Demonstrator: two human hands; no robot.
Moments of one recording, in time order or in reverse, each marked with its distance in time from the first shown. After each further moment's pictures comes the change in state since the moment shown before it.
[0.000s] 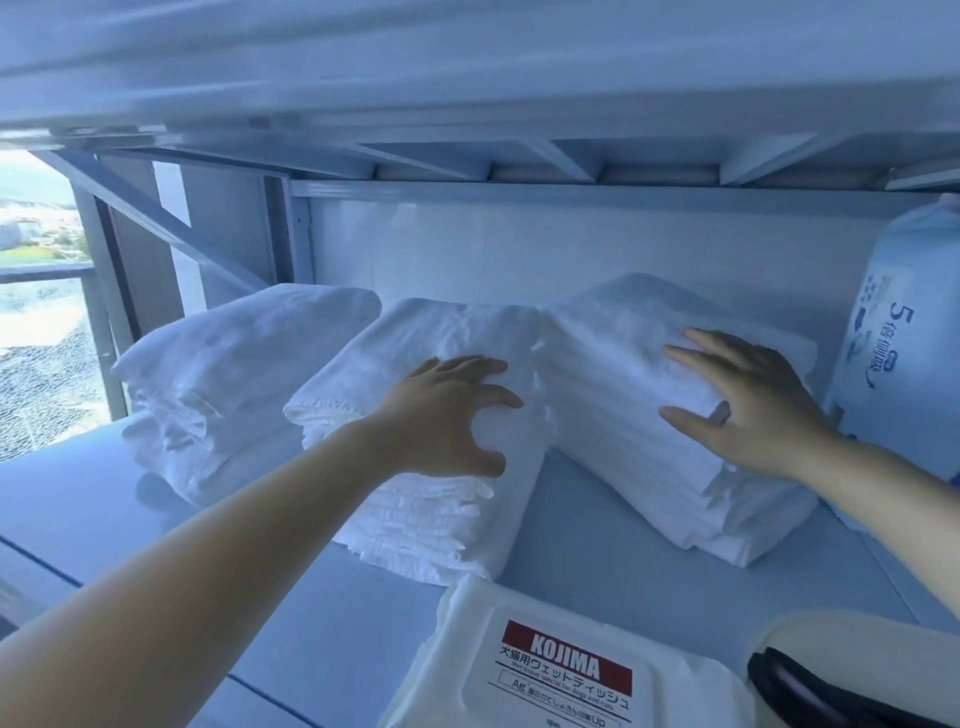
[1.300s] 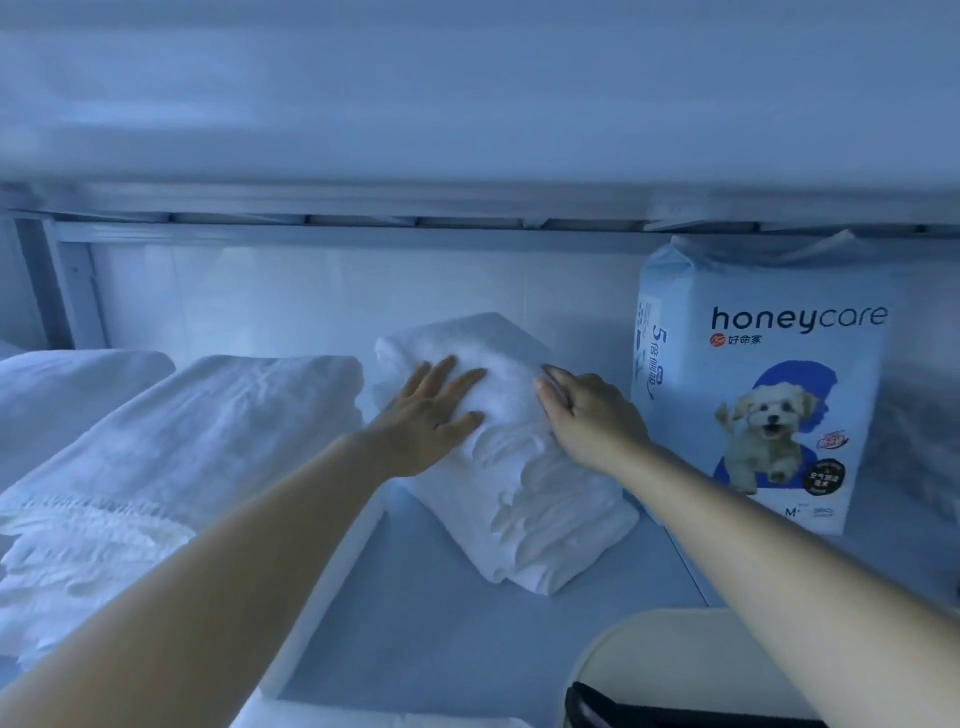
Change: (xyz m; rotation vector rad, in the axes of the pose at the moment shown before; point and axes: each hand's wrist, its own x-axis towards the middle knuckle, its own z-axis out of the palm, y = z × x) left_hand 0.145 0.069 0.057 -0.056 0.002 0.411; right_hand 0.008 0.048 0.010 0.152 -0.031 0.522
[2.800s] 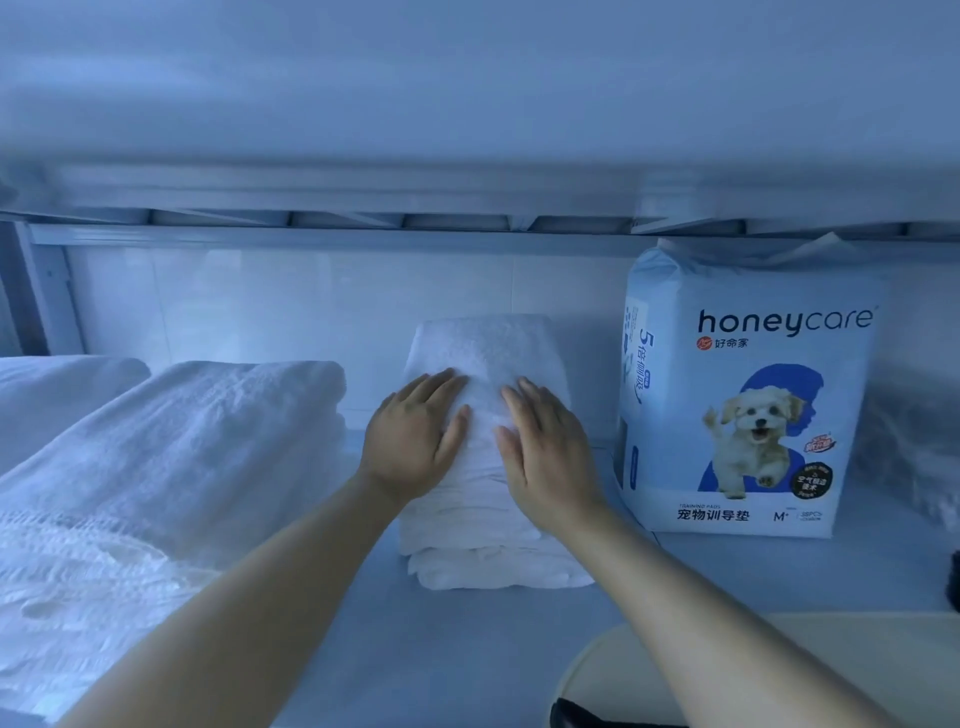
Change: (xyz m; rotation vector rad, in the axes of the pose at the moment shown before) left_hand 0.007 0.021 0.025 -0.102 0.538 -0.212; right_hand -0.029 -0.014 0.044 -0.037 0.237 -0.285
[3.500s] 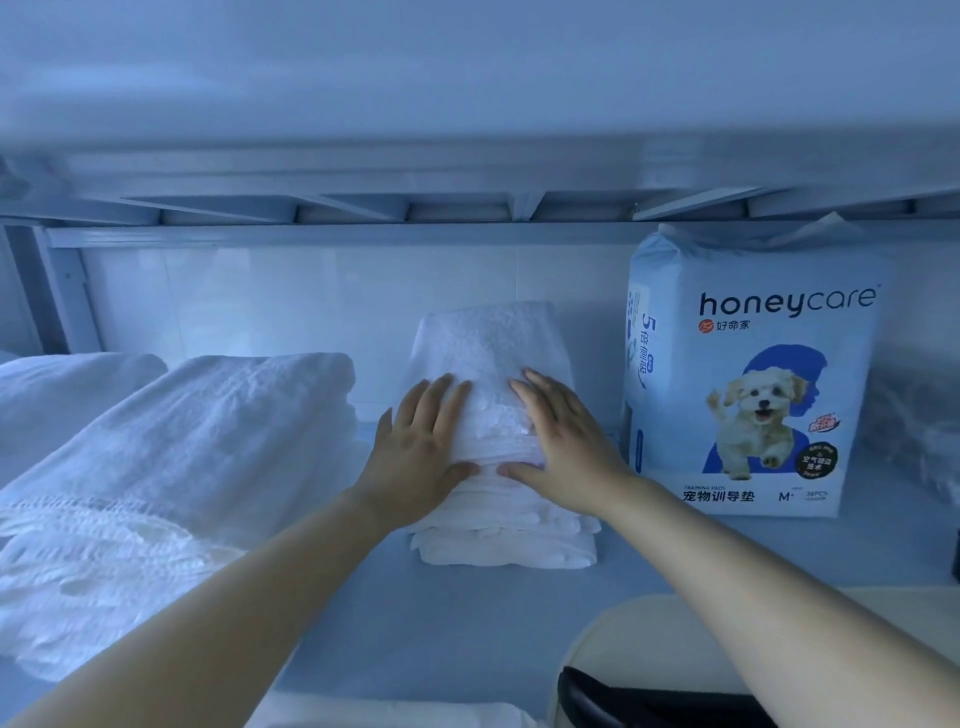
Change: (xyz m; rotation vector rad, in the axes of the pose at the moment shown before) left_hand -0.032 -0.002 -0.004 0.213 -0.262 0.035; right_hand -0.003 0.022 -0.016 -0.013 -0.185 -0.172
